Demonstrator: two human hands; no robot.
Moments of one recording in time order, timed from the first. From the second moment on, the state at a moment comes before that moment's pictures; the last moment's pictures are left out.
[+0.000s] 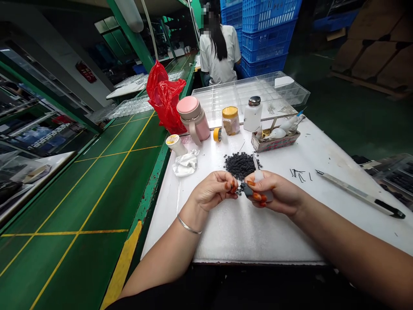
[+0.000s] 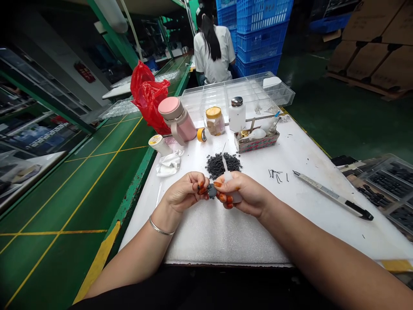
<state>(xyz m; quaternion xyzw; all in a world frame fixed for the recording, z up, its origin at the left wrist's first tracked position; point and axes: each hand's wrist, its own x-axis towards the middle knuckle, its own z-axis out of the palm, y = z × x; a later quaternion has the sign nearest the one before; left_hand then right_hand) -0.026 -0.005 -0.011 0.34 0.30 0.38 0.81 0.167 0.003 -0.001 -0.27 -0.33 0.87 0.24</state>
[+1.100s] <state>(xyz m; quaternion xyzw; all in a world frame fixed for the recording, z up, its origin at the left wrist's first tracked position) -0.020 -0.009 -0.005 0.51 0.34 0.52 0.59 0.164 -0.009 0.010 -0.29 -0.39 0.81 0.34</state>
